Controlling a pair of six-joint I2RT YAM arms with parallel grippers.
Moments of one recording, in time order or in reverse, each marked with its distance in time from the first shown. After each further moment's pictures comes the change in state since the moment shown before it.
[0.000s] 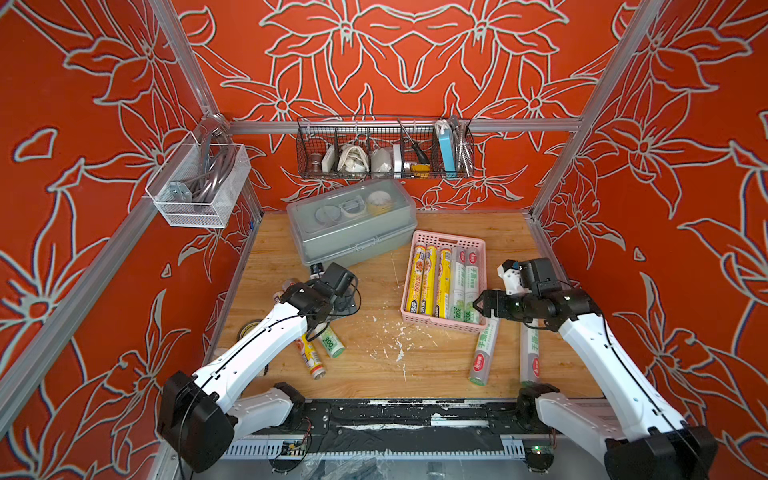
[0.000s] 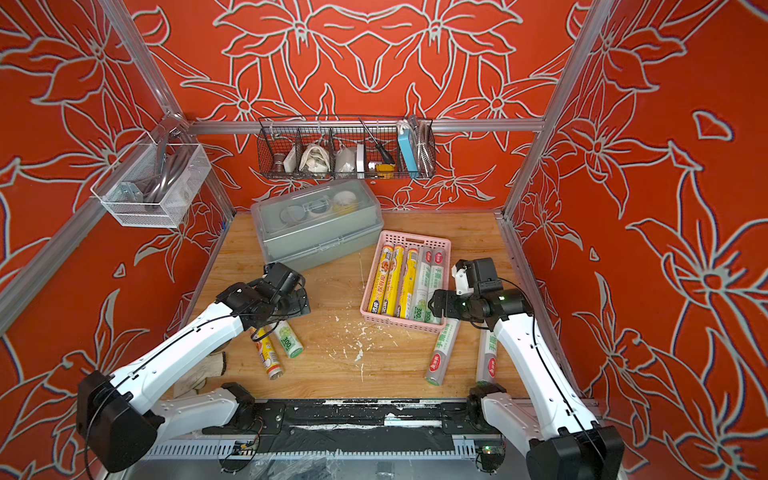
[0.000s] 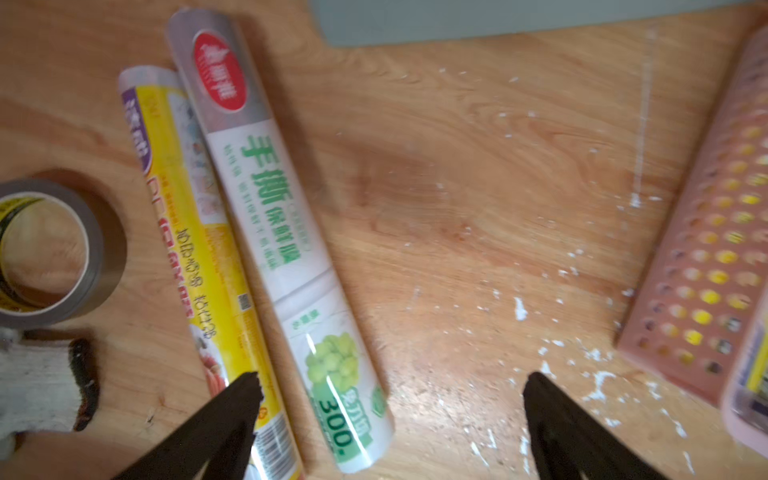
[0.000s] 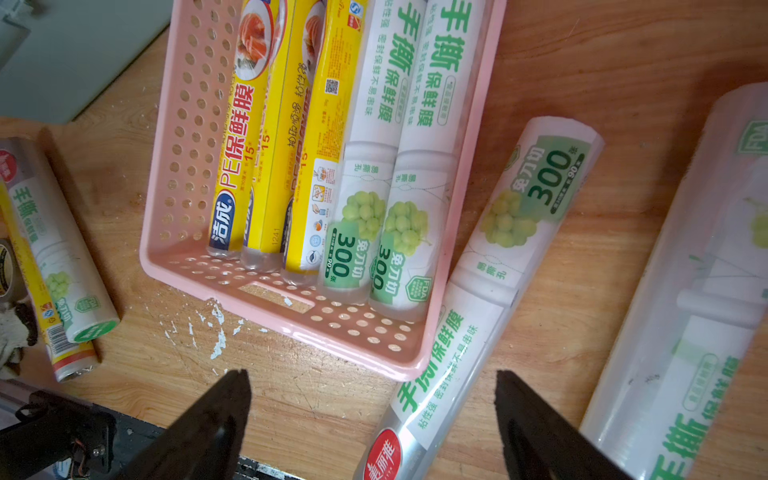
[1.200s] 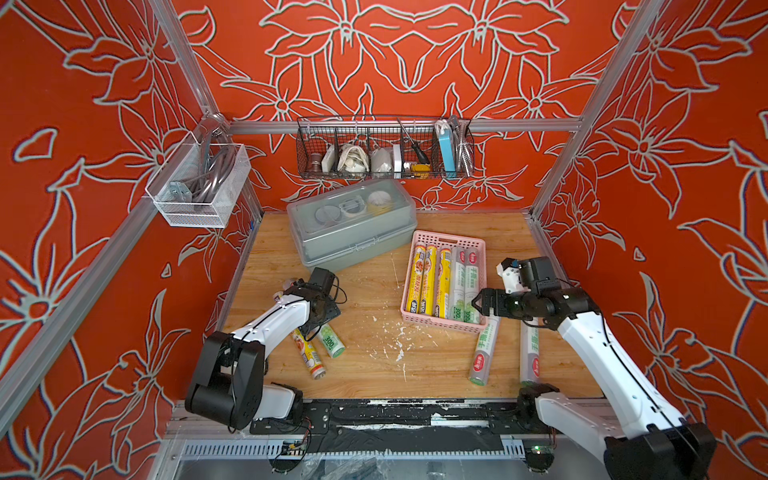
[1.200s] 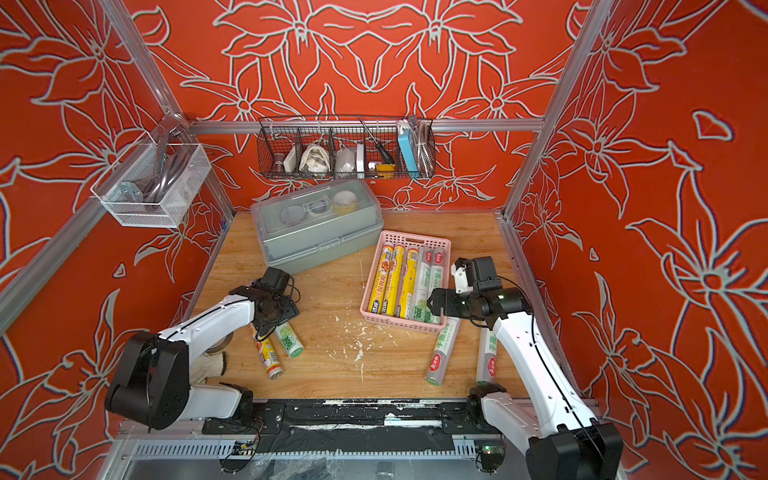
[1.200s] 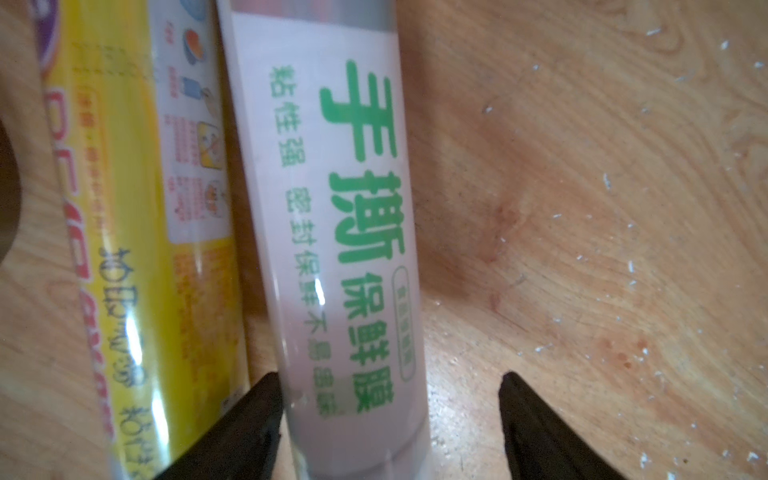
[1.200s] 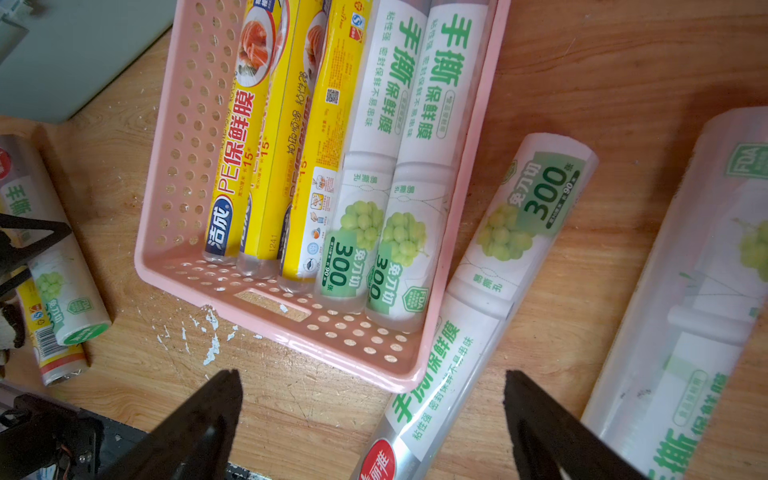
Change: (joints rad) left arm 0.241 0.230 -0.169 0.284 0.104 -0.044; right arm 0.000 0.011 0.002 0.013 0.012 -0.016
